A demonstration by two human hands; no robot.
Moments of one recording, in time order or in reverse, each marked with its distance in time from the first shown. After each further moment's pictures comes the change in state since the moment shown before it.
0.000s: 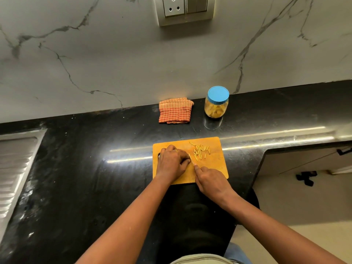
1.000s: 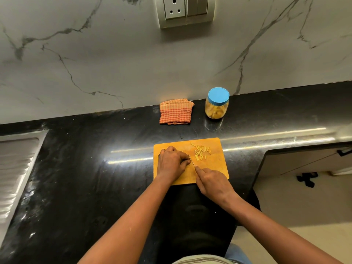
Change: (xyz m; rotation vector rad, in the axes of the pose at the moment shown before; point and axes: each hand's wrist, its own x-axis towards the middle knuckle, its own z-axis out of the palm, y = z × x) left_hand 0.000 0.000 -0.003 -0.022 -0.005 -0.048; right_hand -0.007 0.004 0.004 0.125 0.115 0.005
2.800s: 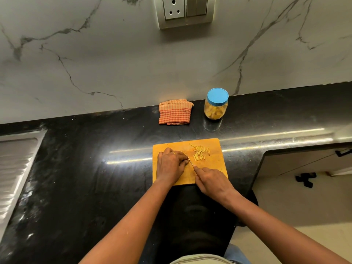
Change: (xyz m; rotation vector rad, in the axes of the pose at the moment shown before) left_hand -0.006 0.004 0.002 -0.004 0.030 -0.048; right_hand 0.007 0.009 0.002 0.004 -0.033 -0.054
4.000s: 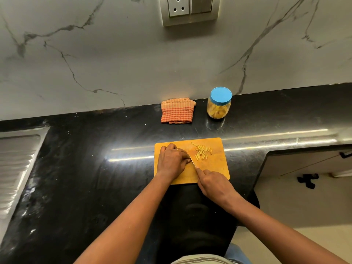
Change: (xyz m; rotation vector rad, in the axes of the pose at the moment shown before) left_hand 0.009 -0.001 -0.012 0.117 -0.063 0.096; right_hand -0.003 -0.007 0.001 -0.138 -0.097 -0.005
